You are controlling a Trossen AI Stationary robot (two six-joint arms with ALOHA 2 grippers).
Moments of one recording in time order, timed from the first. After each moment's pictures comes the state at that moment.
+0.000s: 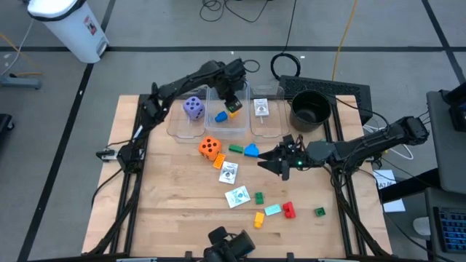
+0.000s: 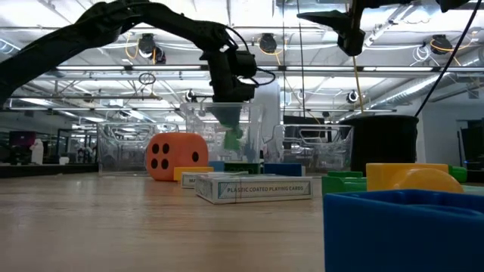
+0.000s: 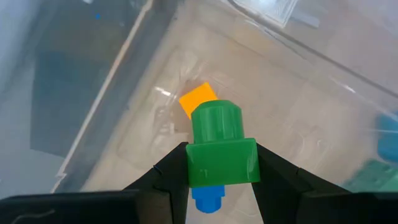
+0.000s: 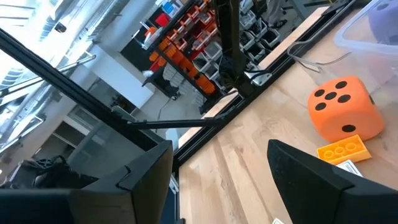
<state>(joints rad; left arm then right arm) 0.59 2.31 2.26 -1.26 0.08 0.07 0.23 1.10 0.64 0.39 0.24 0.83</state>
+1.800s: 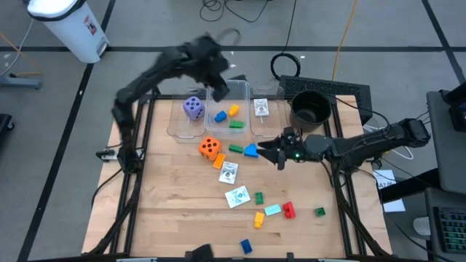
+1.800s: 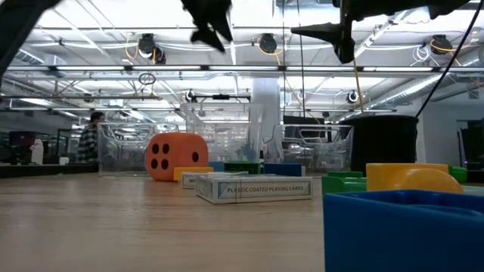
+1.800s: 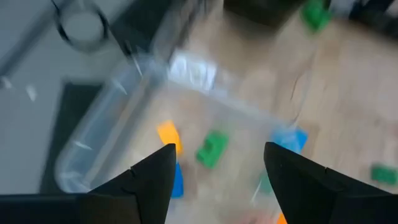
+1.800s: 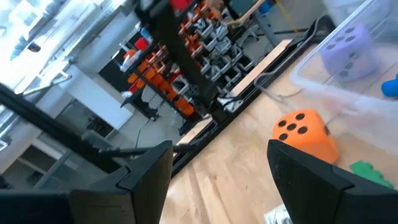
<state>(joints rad) 0.55 1.90 2.25 -1.23 0.16 0.07 0.14 1.09 0.64 0.40 0.29 0.79</state>
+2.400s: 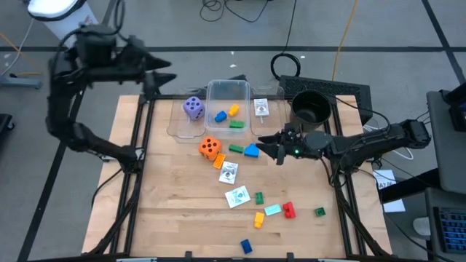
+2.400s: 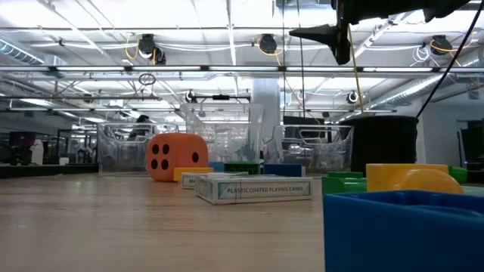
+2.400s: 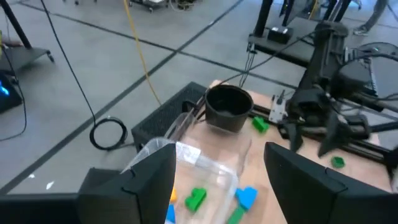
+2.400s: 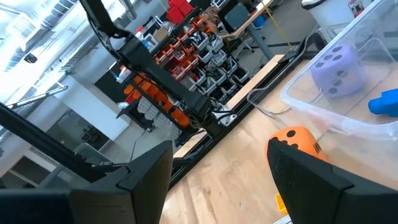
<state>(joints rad) 0.55 1.37 2.25 -1.27 0.16 -0.02 0.09 1.09 0.64 0.42 0.29 0.77</state>
